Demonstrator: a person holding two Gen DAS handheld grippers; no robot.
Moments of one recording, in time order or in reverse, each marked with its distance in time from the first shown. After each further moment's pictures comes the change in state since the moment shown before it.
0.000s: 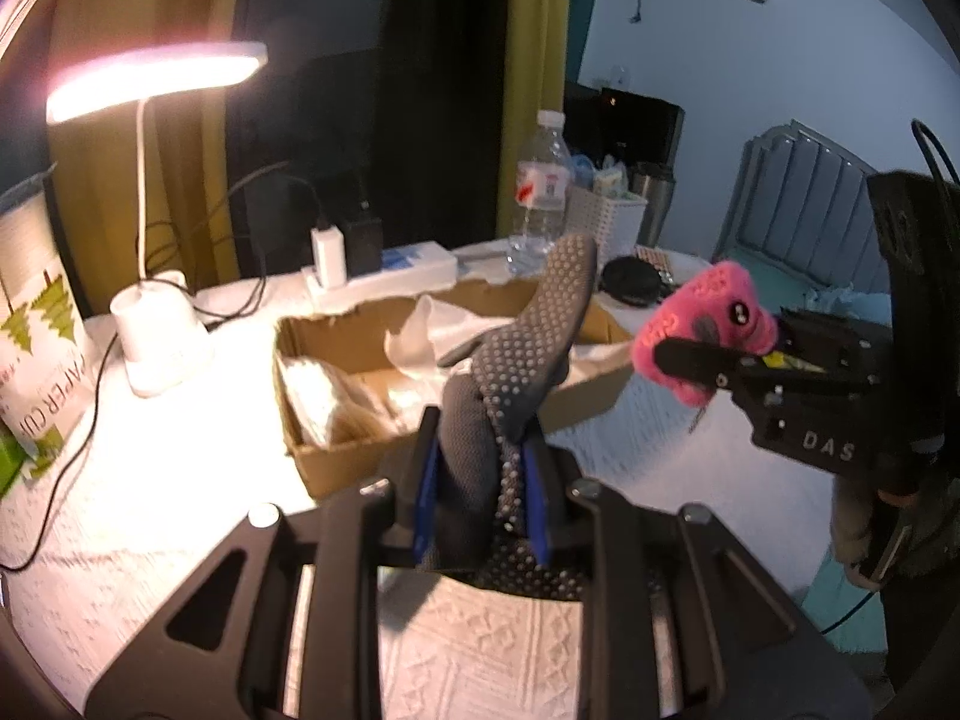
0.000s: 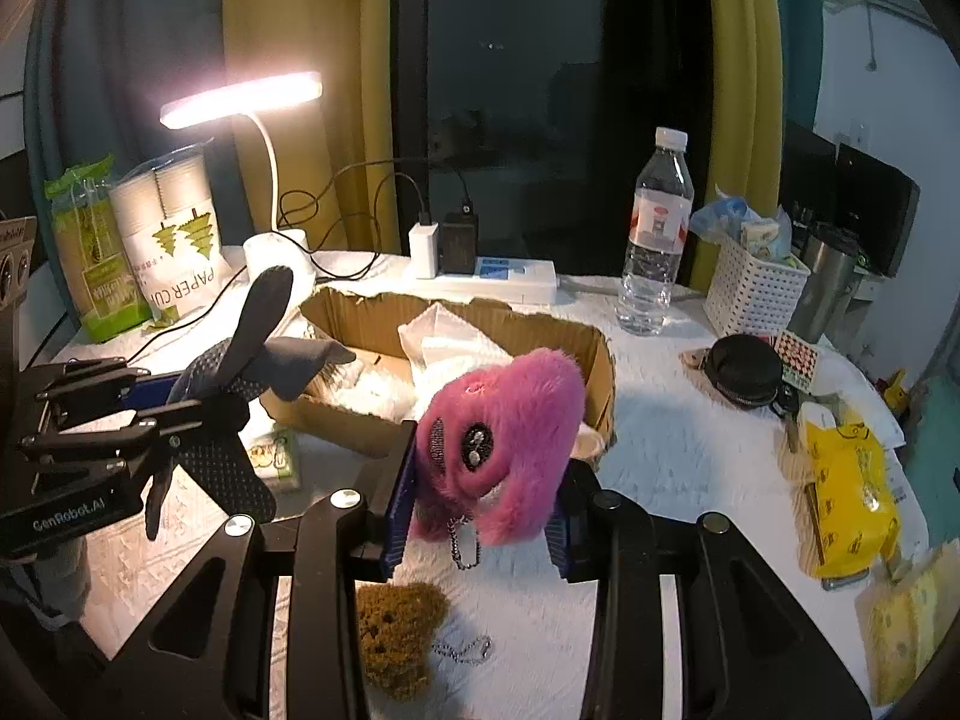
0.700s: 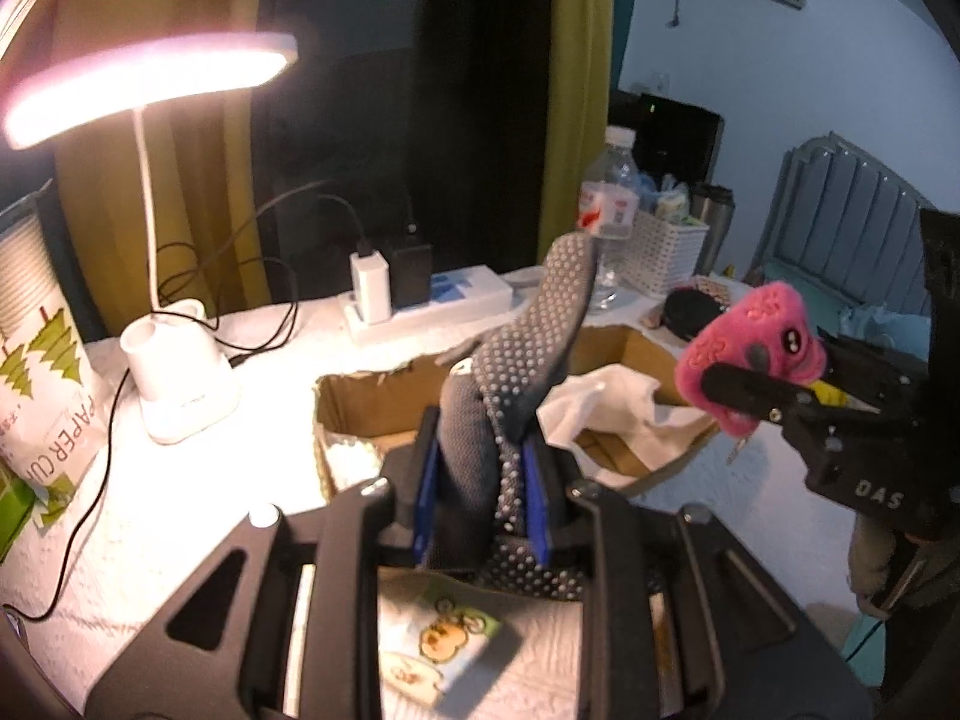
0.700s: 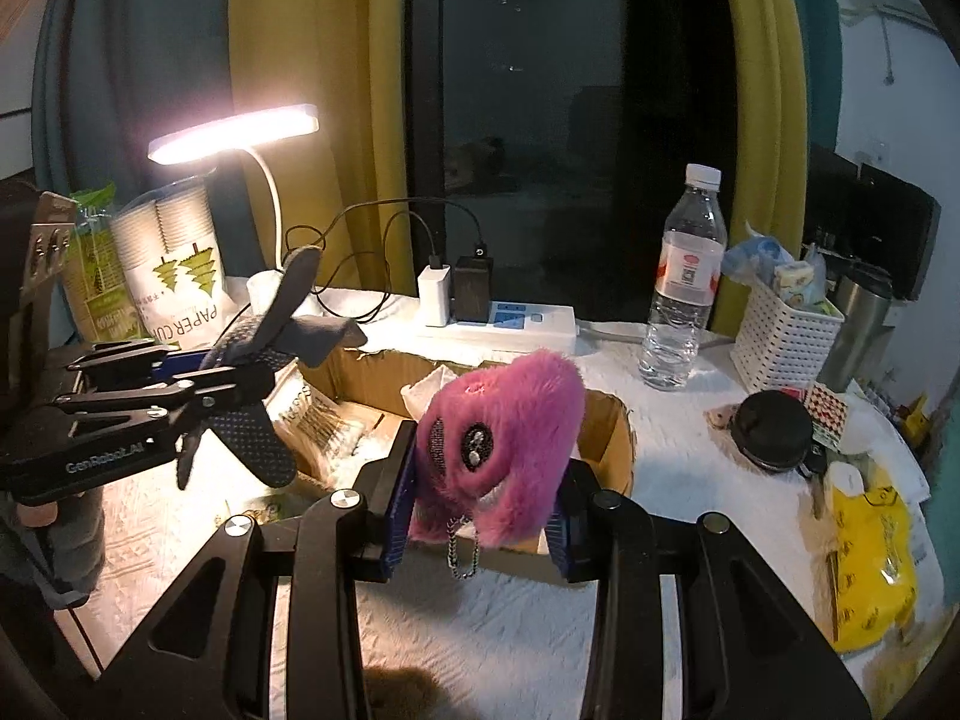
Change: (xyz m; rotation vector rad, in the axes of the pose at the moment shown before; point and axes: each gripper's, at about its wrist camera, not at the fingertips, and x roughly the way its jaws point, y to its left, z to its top) left arm 0.049 0.031 0.039 -0.037 0.008 0.084; right arm 0.035 -0.013 0.032 -0.013 -0.050 0.066
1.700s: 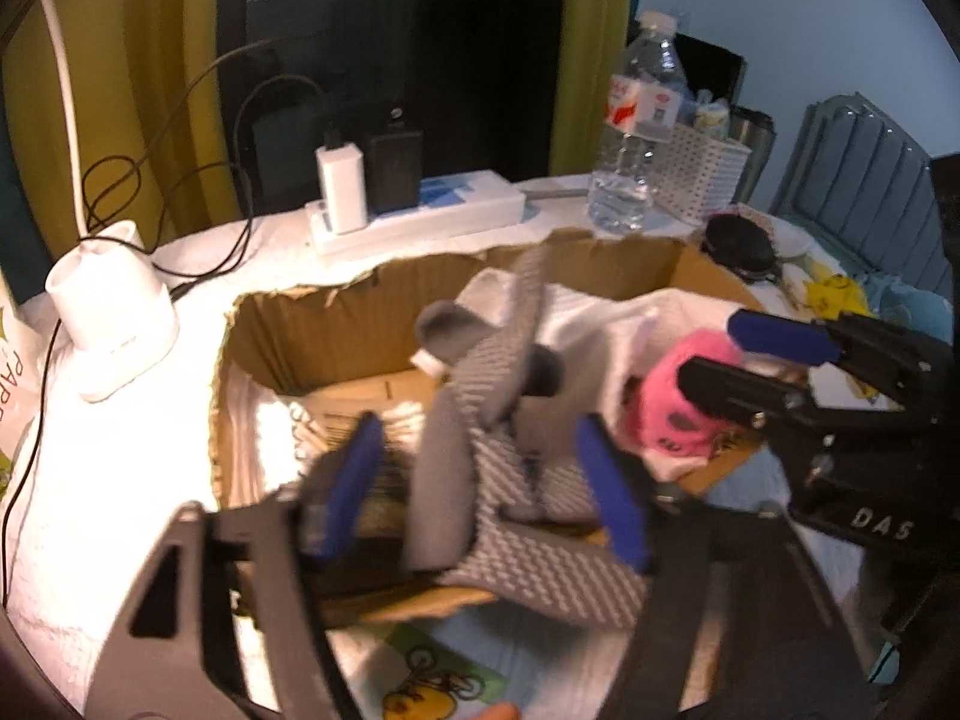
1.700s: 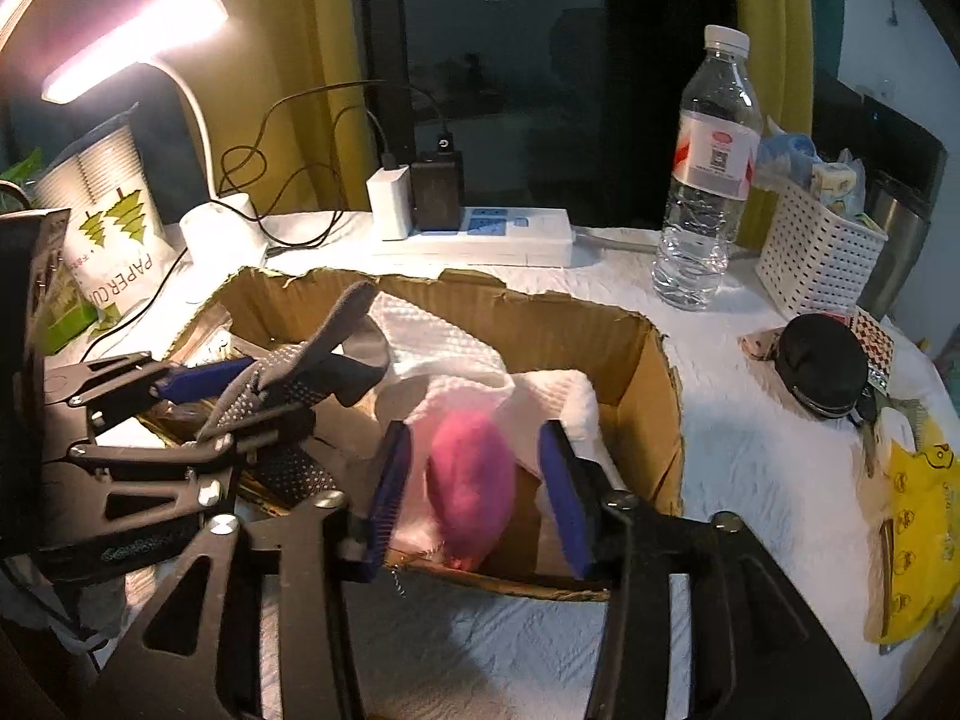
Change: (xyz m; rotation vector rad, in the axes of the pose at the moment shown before) left arm 0.082 -0.006 -0.019 -0.012 0.166 -0.003; right arm 0.075 -0.013 -0.016 0.058 0.185 -0.051
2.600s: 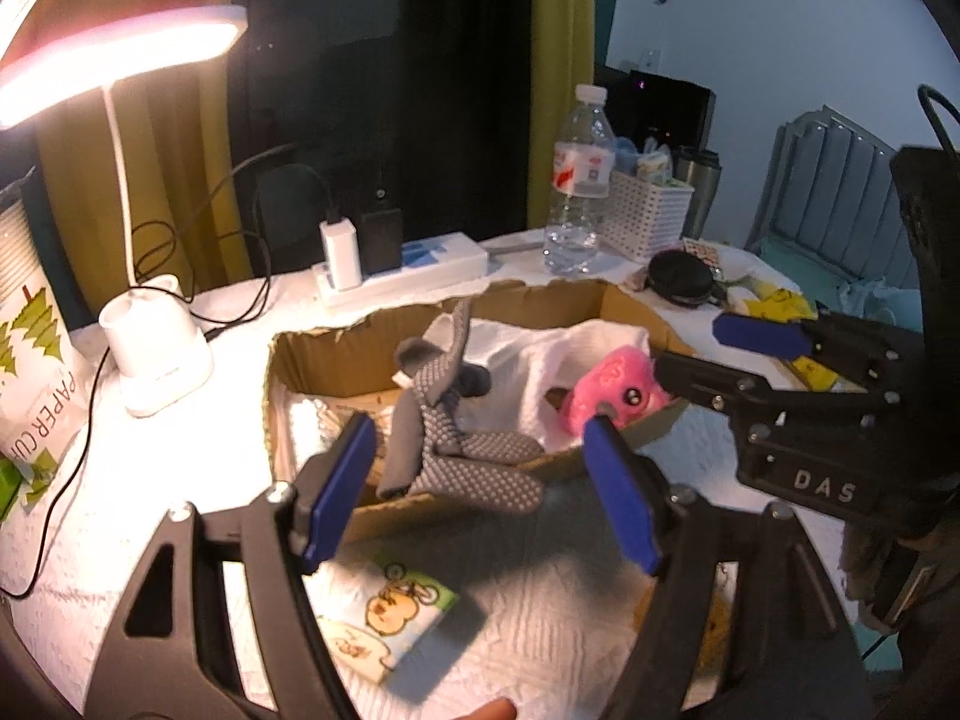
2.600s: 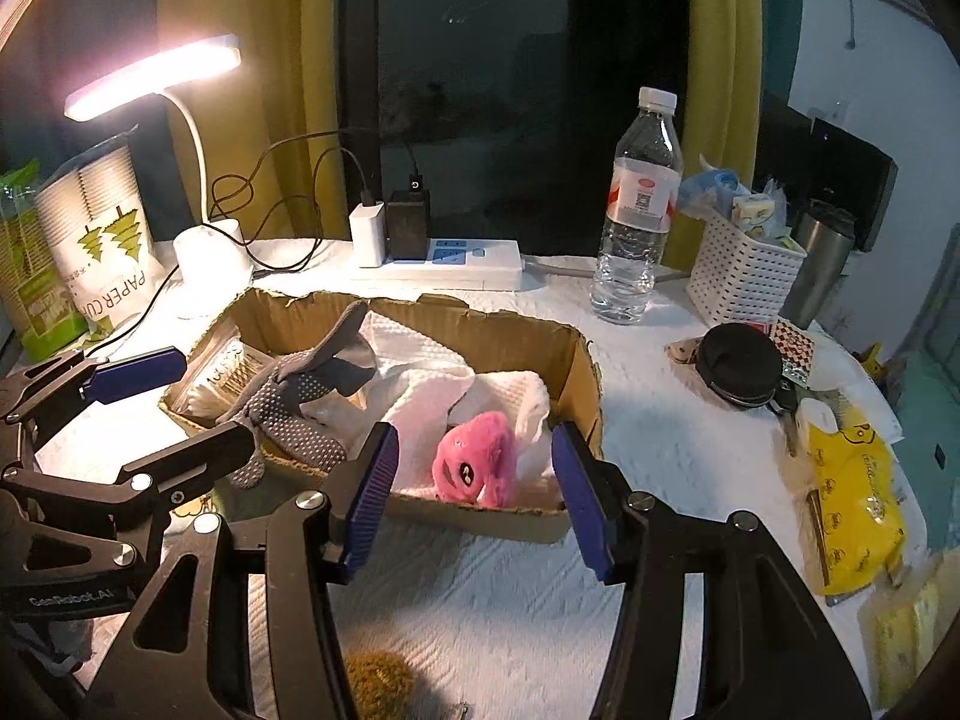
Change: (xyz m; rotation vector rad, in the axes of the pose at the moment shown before) left arm -0.077 -0.023 -0.019 0.045 -0.132 -0.002; right arm -0.059 0.012 -0.013 0.008 -0.062 -0.110
